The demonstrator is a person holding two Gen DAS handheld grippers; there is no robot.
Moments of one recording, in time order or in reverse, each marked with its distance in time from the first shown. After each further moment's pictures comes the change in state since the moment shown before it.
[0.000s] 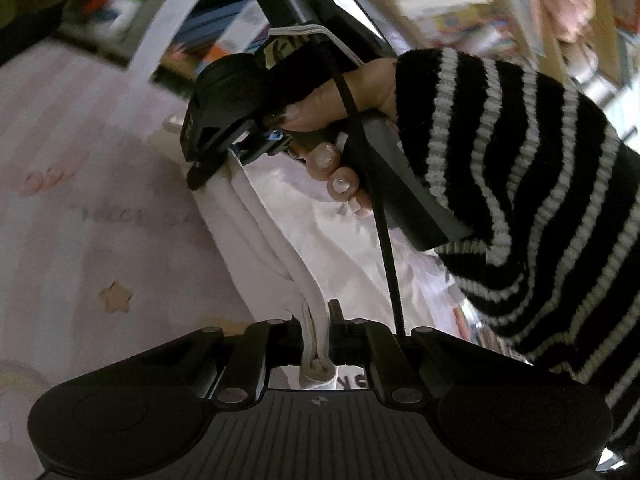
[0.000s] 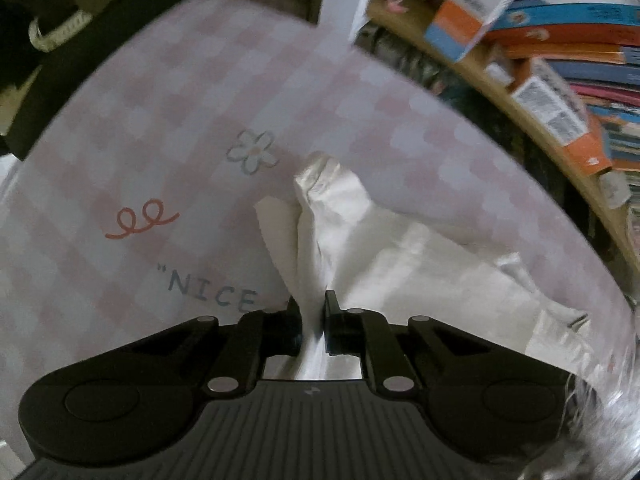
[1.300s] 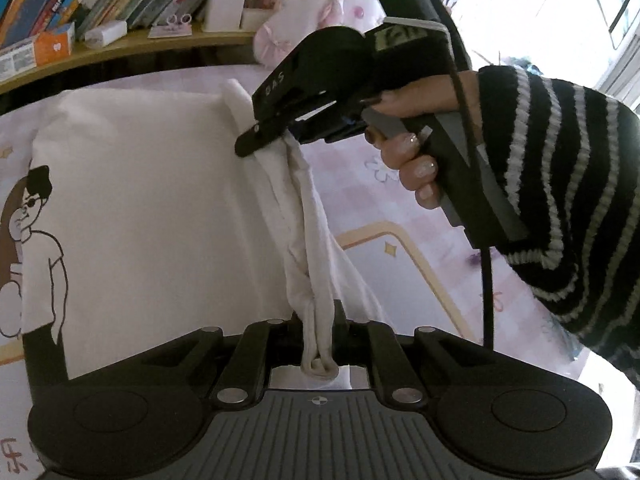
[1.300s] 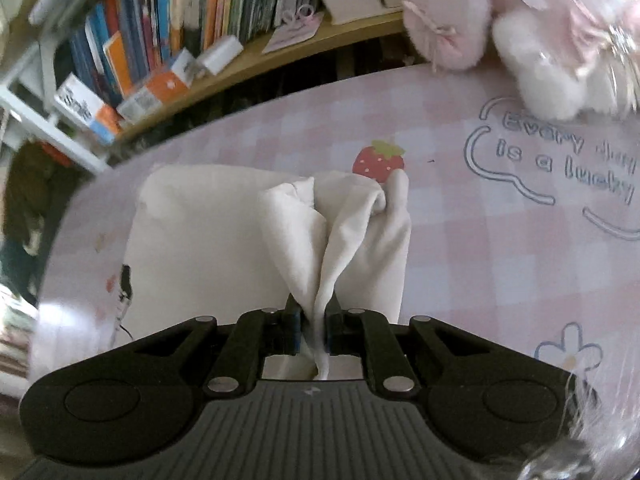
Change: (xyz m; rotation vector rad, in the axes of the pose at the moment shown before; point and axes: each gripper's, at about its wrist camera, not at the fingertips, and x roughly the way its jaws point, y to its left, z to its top) left arm 0.276 -0.258 -0.111 0.391 0.338 0.234; right arm 0.037 -0.409 -0.308 0.615 -0.315 0.405
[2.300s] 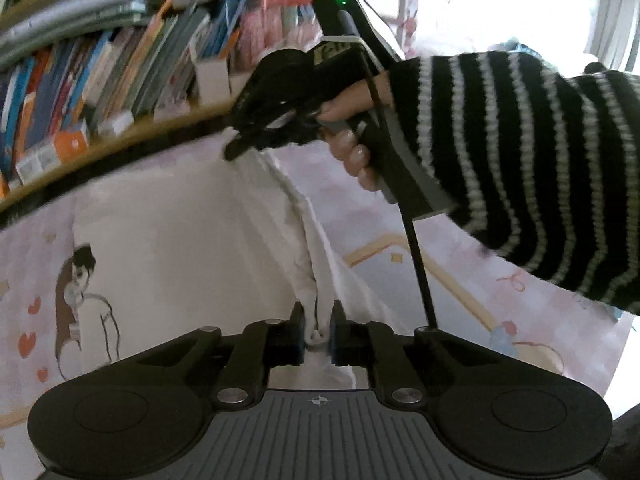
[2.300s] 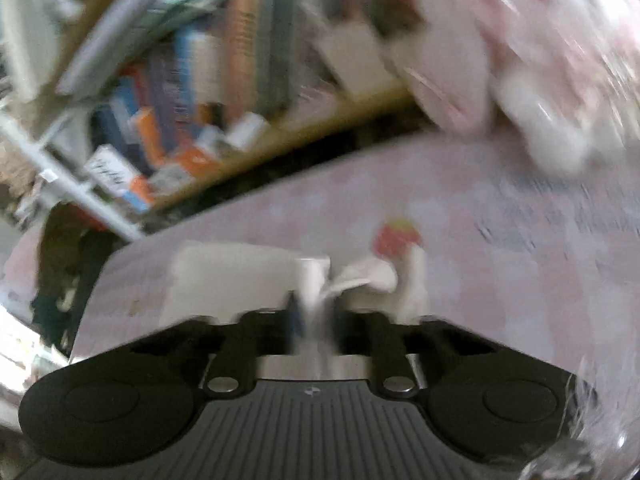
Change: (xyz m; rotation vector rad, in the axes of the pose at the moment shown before) left arm -0.029 -0.041 -0.016 0.234 -0.161 0.167; right arm -0.021 0.001 0.013 -0.026 -0.227 0.130
